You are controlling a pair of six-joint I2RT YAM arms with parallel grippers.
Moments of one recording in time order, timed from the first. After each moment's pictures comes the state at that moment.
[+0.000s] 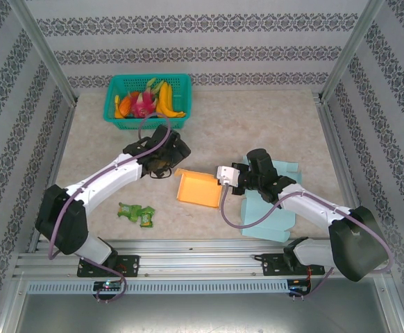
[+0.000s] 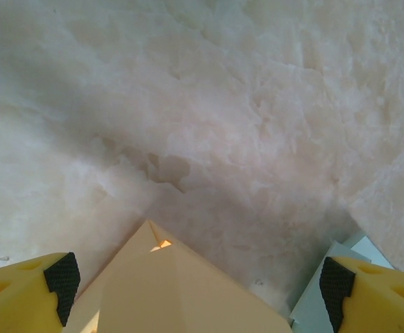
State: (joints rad) left arm -0.57 1.53 1.17 -0.61 -0.08 -1.19; right arm 0.50 1.27 0.61 -0.01 -0.47 -0.87
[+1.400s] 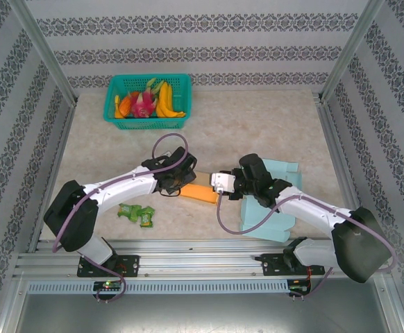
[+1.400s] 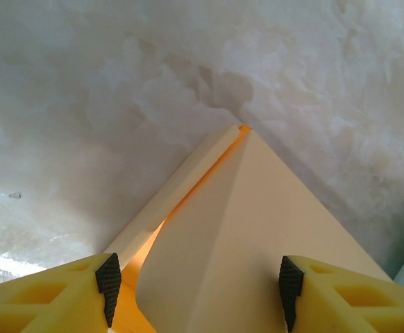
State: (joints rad) left arm -0.73 1.57 1.04 -0.56 -0.18 -1.27; right arm 0.60 1.24 0.61 -0.07 -0.30 -0.90
